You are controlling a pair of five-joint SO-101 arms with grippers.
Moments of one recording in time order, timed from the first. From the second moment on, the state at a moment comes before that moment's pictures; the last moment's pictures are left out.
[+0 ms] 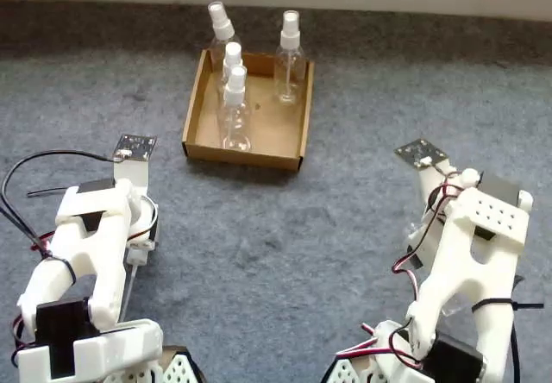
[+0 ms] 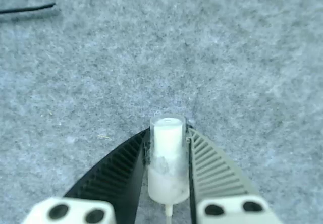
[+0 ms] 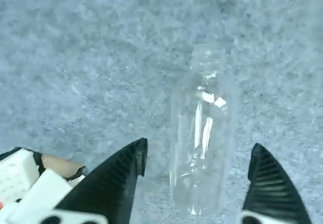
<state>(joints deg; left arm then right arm) -16.5 -2.5 53.5 55.8 -8.9 20.4 -21.9 36.6 80.9 55.3</state>
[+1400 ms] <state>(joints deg) -16.5 -2.5 53.5 55.8 -8.9 20.0 -14.0 45.3 61.3 45.1</state>
